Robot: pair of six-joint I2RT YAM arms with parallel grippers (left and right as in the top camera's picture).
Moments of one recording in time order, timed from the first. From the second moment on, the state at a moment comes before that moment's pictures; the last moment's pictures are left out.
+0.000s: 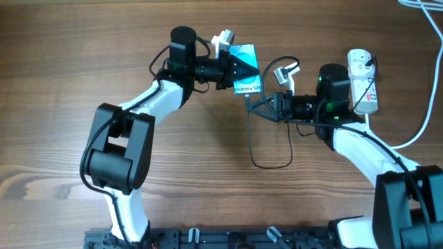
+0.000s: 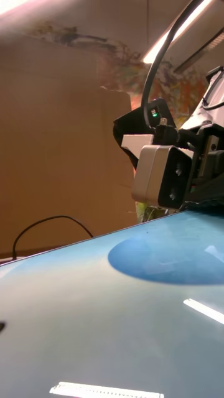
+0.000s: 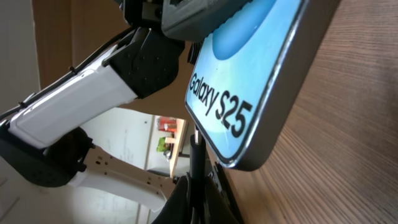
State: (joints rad) left arm -0.32 2.04 1.25 0.47 1.30 -1.17; right arm 0.16 1.57 0.74 0.33 -1.32 0.83
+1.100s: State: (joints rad) left arm -0.31 2.04 1.25 0.47 1.28 -1.17; right arm 0.15 1.57 0.74 0.33 -1.30 0.85
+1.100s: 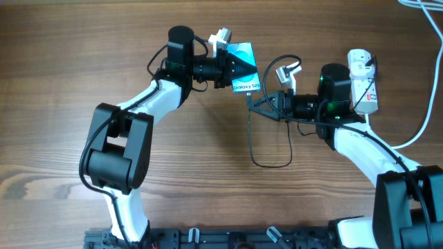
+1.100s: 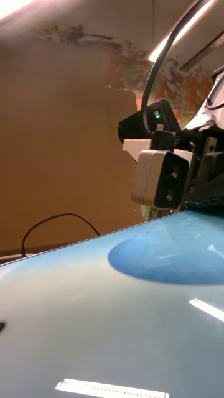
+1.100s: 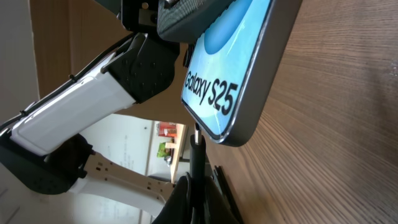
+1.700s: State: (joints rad) left arm -0.31 2.04 1.25 0.48 1.28 -1.17; right arm 0.15 1.57 0.74 0.32 -1.30 0.86
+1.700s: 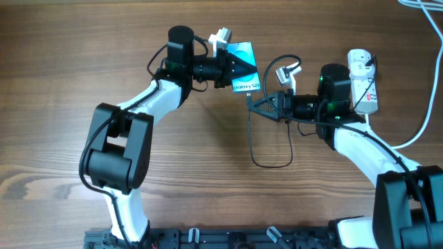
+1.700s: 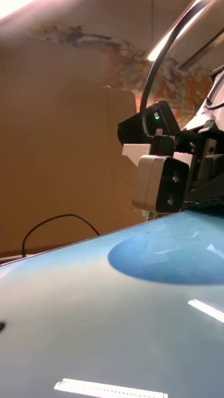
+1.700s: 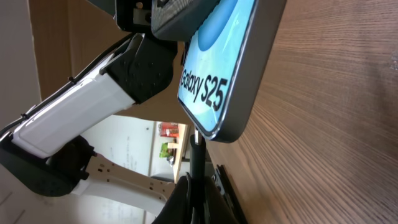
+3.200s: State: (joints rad) left arm -0.31 2.04 1.25 0.48 1.28 -1.17; right arm 0.15 1.57 0.74 0.32 -1.30 0.88
